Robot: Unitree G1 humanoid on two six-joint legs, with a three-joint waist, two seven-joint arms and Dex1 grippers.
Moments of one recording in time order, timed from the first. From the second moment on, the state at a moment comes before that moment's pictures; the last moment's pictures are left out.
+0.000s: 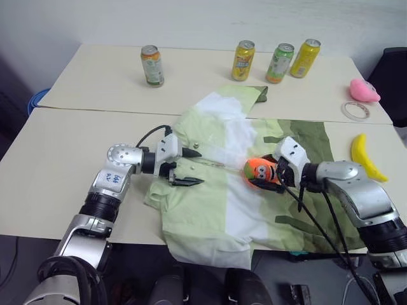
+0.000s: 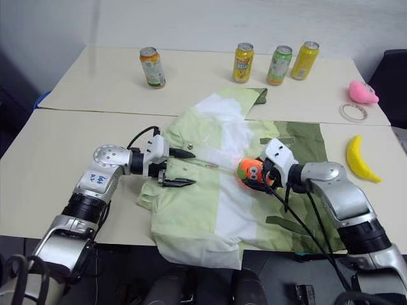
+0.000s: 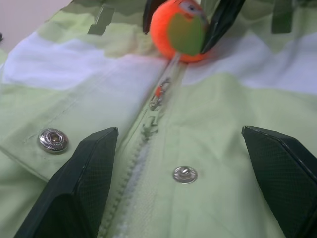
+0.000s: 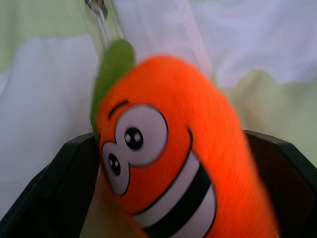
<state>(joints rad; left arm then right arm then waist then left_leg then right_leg) -0.76 0.48 -0.18 0.50 -0.14 -0.04 -1.17 -0.52 -0.79 0.20 0.00 0.27 0.53 0.91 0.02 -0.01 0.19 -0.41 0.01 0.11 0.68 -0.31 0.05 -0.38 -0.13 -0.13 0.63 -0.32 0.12</state>
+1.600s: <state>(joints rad) -0.50 0.57 -0.03 0.26 -0.29 0.19 -1.12 -0.46 -1.12 -0.34 0.89 0.18 0.09 0.76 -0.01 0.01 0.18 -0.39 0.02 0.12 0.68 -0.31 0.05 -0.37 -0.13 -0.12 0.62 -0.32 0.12</state>
